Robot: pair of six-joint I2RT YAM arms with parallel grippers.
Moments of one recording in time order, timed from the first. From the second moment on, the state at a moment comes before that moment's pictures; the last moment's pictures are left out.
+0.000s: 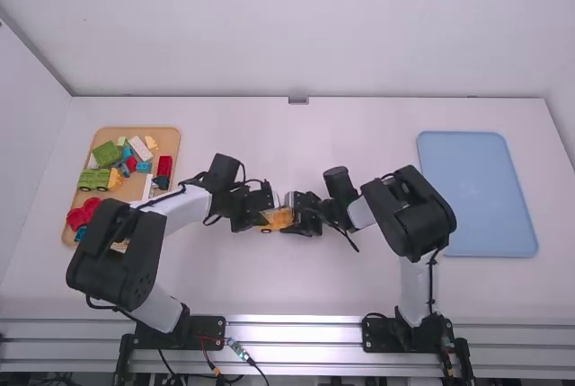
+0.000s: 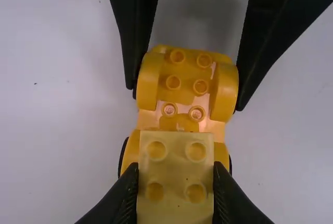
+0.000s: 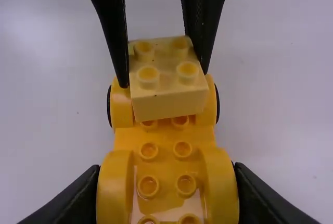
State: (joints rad) left arm -0.25 1.65 0.76 -0.33 0.52 1.01; right arm 0.46 2.08 0.73 0.46 -0.93 -0.82
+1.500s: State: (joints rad) left arm -0.25 1.65 0.76 -0.34 0.55 1.09; right arm 0.46 2.08 0.73 0.42 -0.96 -0.84
